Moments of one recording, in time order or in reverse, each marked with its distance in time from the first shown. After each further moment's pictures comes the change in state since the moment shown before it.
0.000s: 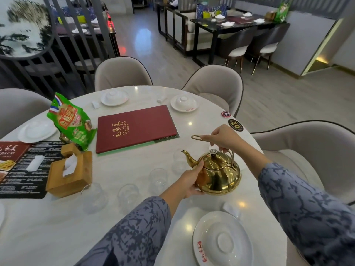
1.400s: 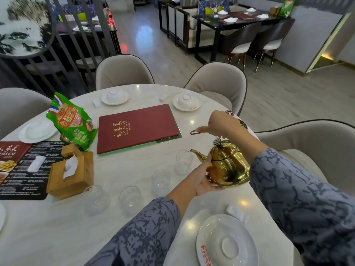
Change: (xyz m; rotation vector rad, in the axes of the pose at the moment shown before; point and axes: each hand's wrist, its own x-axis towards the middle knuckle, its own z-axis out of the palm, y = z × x) left_hand -0.004 0.018 0.021 -0.263 -0.229 -0.039; right_hand 0.032 -0.046 -0.011 -0.427 0.032 -0.074
